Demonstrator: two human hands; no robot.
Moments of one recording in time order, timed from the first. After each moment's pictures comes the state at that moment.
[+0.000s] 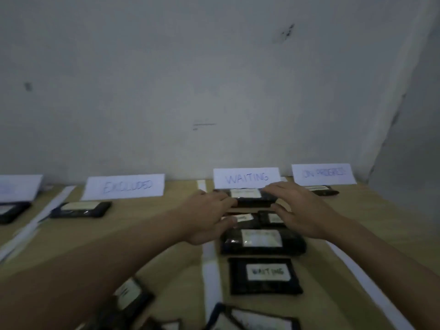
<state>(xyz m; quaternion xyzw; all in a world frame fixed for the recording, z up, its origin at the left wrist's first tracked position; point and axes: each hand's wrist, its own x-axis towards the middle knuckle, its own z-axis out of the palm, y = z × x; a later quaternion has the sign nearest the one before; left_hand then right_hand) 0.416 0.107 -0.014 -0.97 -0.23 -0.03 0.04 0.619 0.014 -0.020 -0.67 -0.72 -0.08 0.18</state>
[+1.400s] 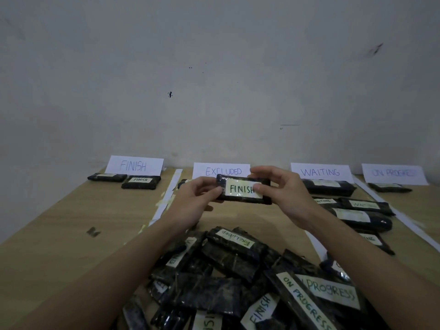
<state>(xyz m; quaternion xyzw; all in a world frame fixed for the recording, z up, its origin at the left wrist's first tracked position) 0.151 0.069 -0.009 -0.65 -0.38 -0.42 -0.49 0.346 0.025 0.002 -0.51 -0.57 0.32 0.56</state>
